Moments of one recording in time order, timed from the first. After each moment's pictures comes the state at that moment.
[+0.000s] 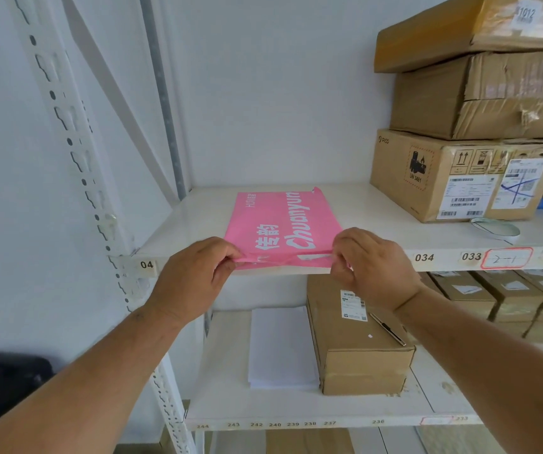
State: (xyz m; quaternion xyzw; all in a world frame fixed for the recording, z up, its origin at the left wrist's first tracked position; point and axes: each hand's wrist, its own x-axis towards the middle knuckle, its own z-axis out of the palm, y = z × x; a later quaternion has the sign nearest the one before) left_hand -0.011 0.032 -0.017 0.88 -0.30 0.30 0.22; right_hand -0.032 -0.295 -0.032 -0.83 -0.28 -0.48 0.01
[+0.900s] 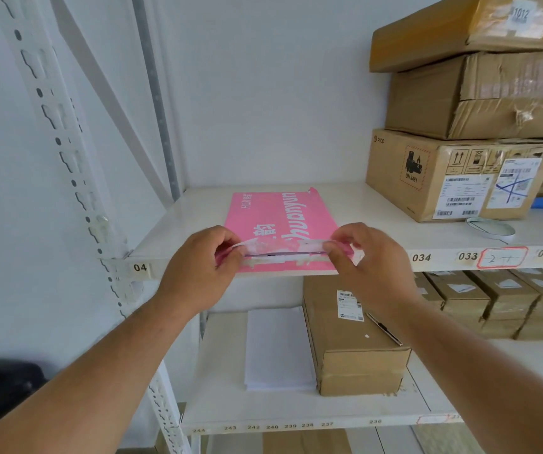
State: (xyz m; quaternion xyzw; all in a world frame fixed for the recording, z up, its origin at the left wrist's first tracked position) left_hand -0.006 0.011 -0.006 0.88 -0.22 0.25 0.33; right_hand -0.063 -0.267 -0.016 -0.88 -0.06 -0.41 0.24
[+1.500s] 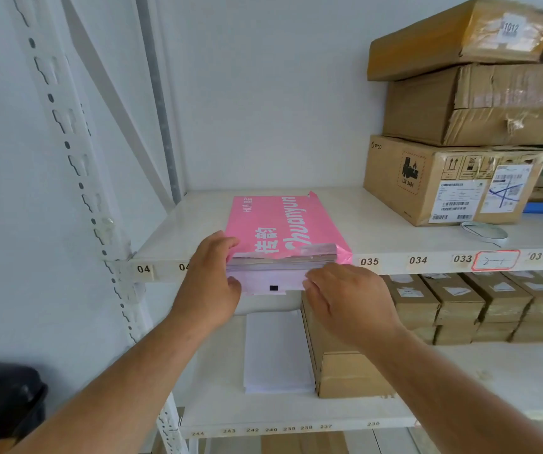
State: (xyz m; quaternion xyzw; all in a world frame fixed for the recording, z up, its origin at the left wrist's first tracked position) left_hand -0.023 0.006 -0.025 0.90 -0.18 0.19 0.36; right_hand -0.081 -0.232 -0.043 -0.89 -0.15 -0.42 0.03
